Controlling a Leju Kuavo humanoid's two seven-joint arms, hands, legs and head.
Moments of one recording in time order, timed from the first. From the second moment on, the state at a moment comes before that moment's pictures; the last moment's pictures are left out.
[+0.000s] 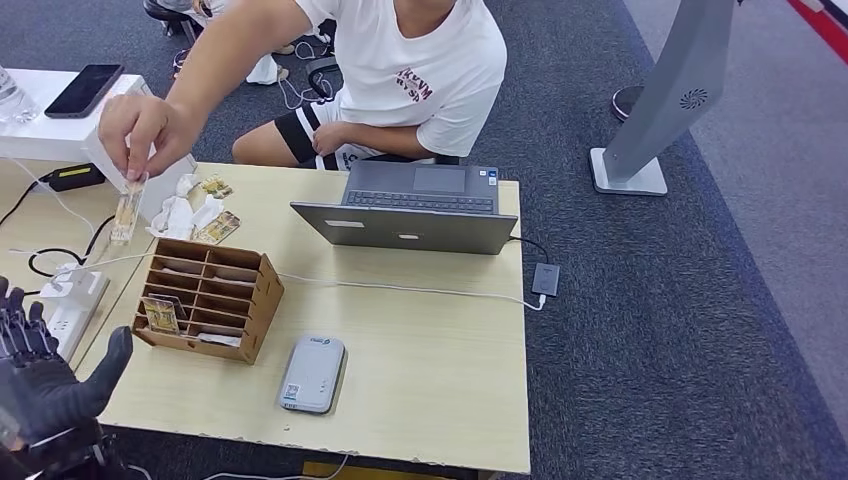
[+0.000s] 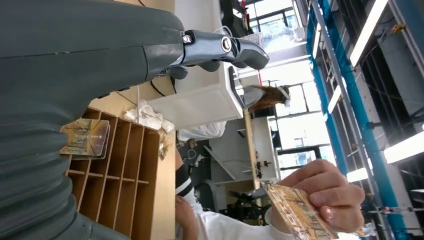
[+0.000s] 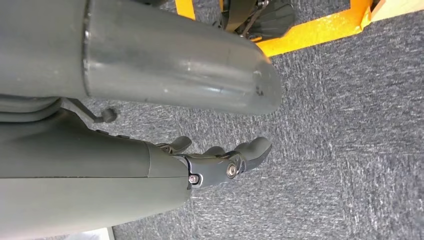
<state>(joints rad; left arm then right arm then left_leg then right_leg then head) 0.20 -0.20 0.41 -1.85 -0.05 0.04 -0.50 -0.03 0.19 -0.72 -0.24 0.68 -0.28 -0.21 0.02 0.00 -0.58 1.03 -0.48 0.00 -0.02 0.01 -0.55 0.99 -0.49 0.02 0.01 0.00</state>
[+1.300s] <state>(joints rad) -0.42 0.20 0.02 -1.26 -0.95 0.37 -0.06 -0.07 0.20 -0.60 -0.22 0.85 -0.21 -0.16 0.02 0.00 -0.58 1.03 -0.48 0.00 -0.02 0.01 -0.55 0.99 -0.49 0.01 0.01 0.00</state>
